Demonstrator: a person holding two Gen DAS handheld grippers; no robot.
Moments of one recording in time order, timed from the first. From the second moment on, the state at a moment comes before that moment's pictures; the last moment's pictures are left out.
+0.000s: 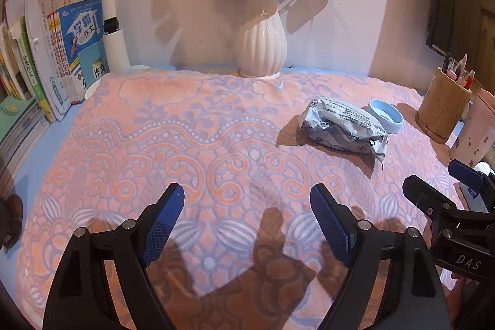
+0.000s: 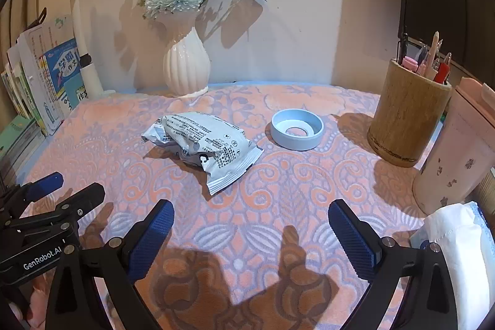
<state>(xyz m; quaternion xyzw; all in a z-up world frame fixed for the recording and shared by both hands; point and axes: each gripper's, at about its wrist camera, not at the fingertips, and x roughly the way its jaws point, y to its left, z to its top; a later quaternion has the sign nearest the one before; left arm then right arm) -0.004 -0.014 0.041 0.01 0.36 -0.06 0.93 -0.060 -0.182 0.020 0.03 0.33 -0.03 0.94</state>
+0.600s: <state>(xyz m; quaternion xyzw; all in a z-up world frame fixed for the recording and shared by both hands) -0.002 -0.014 0.040 0.01 0.36 -0.06 0.93 -0.060 -0.181 0.019 0.03 0.33 -0.03 0.94</state>
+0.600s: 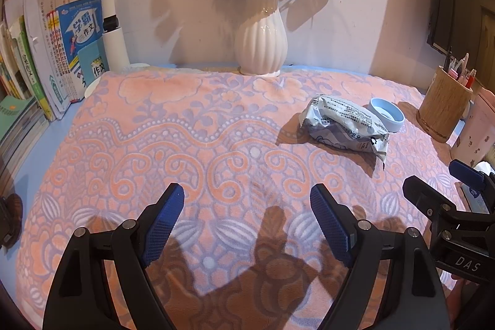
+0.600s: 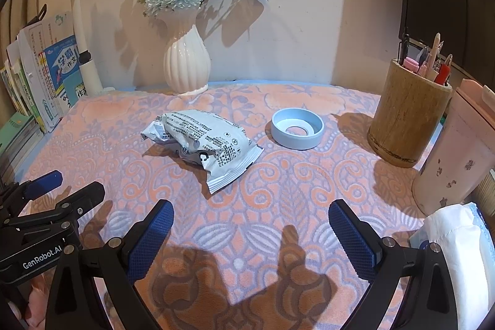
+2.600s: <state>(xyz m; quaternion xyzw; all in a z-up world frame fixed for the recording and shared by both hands) 0.125 -0.061 0.033 -0.15 0.47 -0.19 0.85 0.086 -0.254 0.002 0.09 0.44 -0.08 0.89</state>
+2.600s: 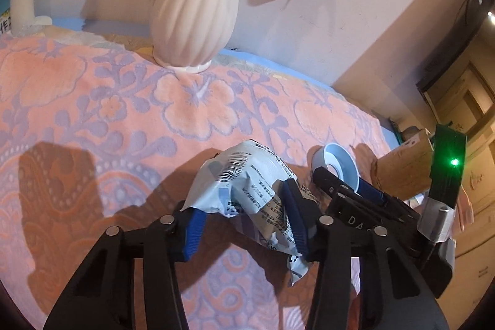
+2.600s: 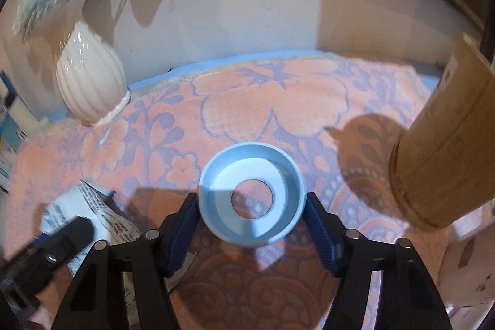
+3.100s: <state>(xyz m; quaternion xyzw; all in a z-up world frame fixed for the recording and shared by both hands) 0.067 -0.033 0.058 0.01 0.50 -0.38 0.78 -0.005 -0.242 0.038 0.15 0.43 -0.01 0.89</state>
